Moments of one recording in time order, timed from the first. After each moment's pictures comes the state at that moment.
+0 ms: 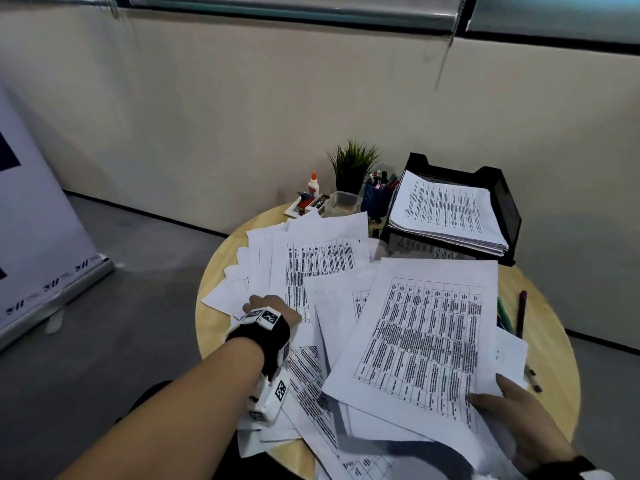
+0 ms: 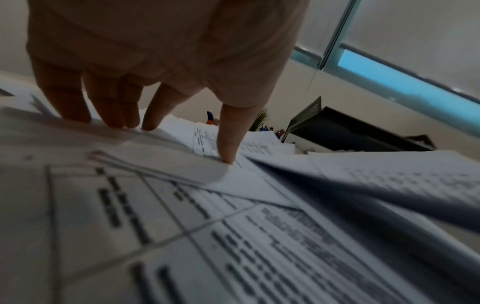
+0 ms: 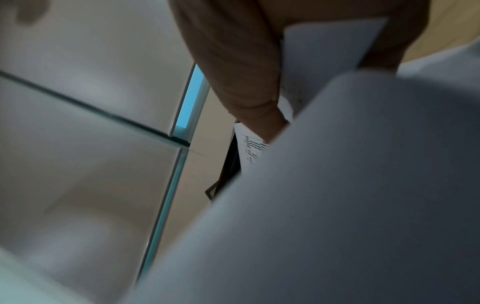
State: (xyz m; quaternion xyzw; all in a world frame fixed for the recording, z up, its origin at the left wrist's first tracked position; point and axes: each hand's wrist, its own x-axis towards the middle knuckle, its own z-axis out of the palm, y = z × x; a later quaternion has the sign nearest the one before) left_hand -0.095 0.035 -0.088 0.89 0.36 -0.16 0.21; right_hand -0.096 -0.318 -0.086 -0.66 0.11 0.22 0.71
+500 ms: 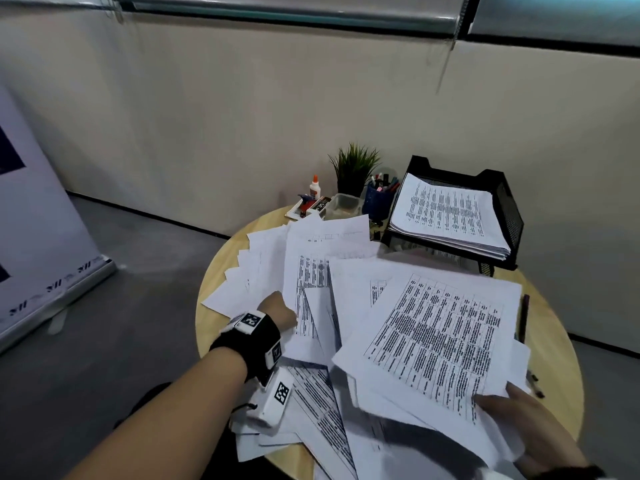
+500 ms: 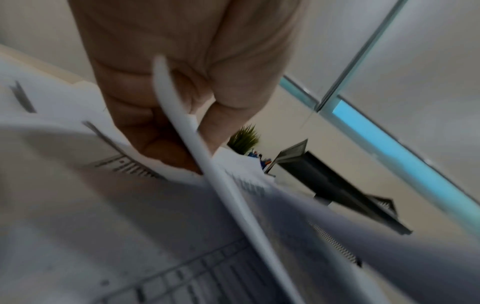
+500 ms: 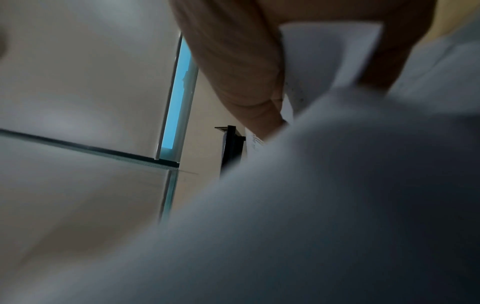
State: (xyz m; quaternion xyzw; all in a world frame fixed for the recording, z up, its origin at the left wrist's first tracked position) left_hand -0.086 0.045 -0.094 0.88 0.32 -0.11 0.34; right_hand -0.097 -0.317 -0.081 -0.68 0.18 0.20 0.68
